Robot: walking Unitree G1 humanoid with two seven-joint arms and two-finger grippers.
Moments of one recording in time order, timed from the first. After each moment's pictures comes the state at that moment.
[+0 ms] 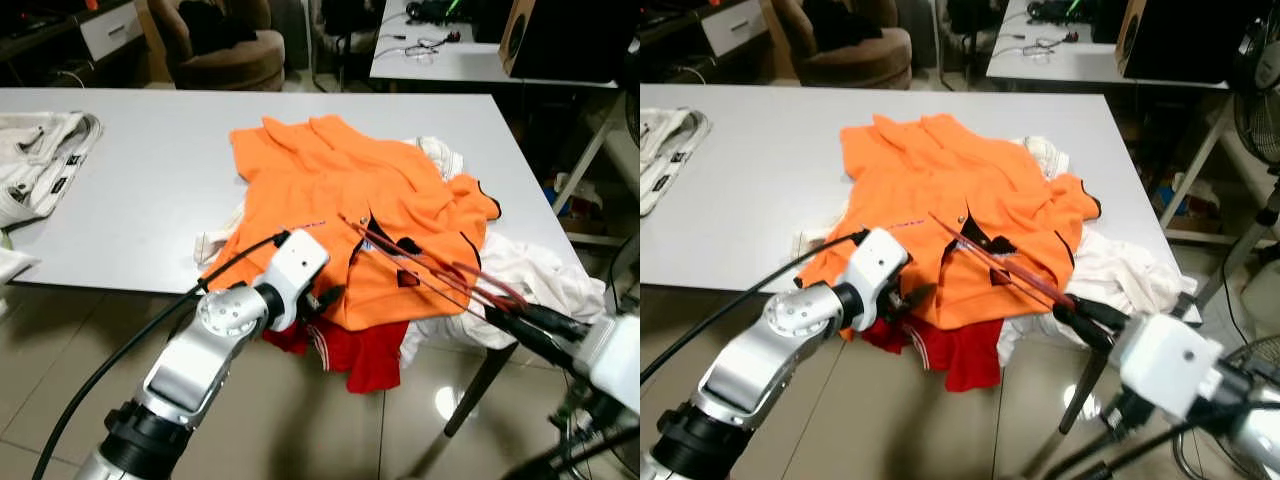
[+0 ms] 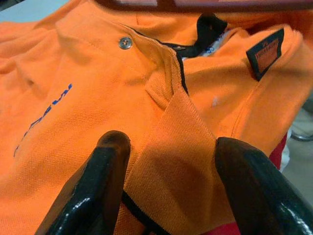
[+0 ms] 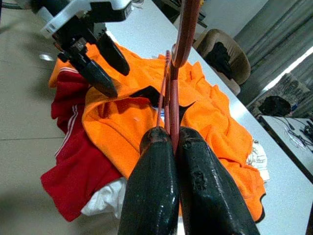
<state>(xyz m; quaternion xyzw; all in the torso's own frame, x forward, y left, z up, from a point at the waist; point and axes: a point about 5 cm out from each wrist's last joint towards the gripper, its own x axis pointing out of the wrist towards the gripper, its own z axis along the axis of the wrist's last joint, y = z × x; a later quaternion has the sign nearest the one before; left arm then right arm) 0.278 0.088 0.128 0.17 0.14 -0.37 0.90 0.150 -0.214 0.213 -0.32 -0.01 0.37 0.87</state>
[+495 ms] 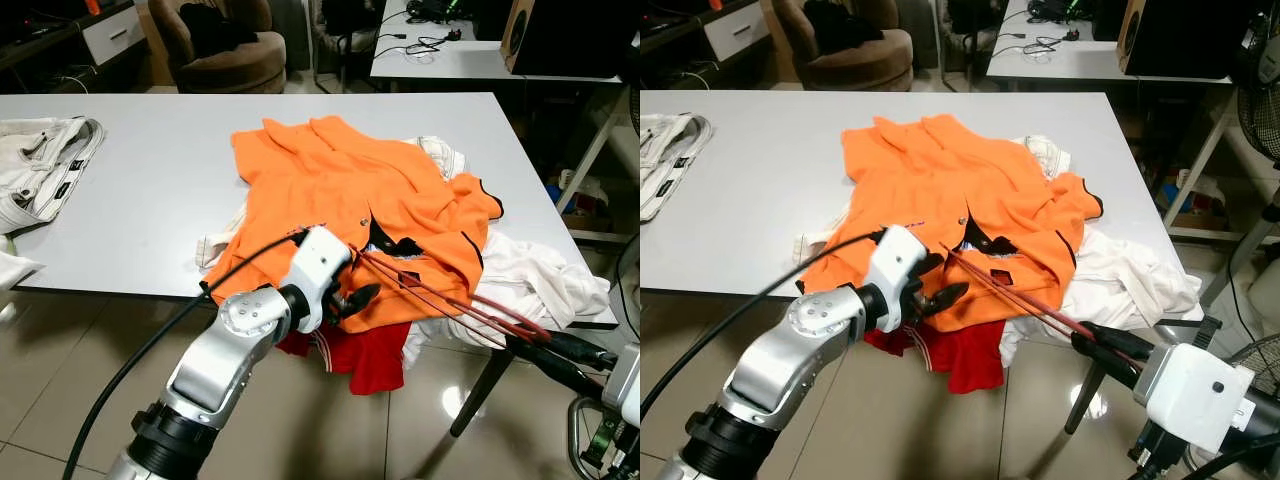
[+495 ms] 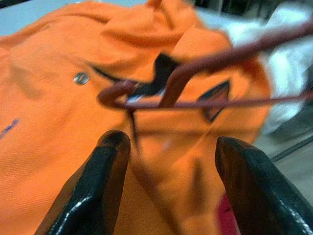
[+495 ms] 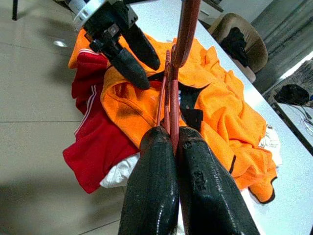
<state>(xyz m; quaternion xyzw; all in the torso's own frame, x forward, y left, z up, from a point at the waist) 0.276 0.062 0.130 0.11 0.12 -0.41 0.90 0.133 -0.225 0.216 -0.34 0.03 0.38 0.86</state>
